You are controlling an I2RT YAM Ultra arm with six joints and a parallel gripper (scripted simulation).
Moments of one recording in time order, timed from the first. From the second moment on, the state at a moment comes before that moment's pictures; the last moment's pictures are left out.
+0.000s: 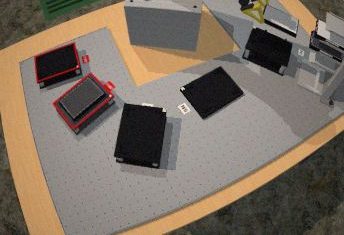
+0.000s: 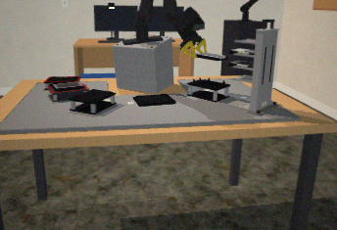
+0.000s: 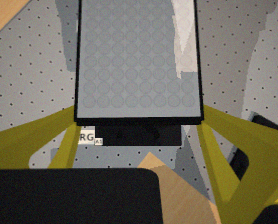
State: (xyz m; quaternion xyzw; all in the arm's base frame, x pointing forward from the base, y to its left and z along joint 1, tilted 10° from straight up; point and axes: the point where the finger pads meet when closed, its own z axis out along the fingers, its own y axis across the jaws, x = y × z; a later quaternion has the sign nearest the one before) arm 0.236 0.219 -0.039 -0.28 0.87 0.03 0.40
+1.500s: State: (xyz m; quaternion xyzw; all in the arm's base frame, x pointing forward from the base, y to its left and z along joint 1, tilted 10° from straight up) arm 0.238 0.216 -0.059 -0.28 0.87 0.03 0.40
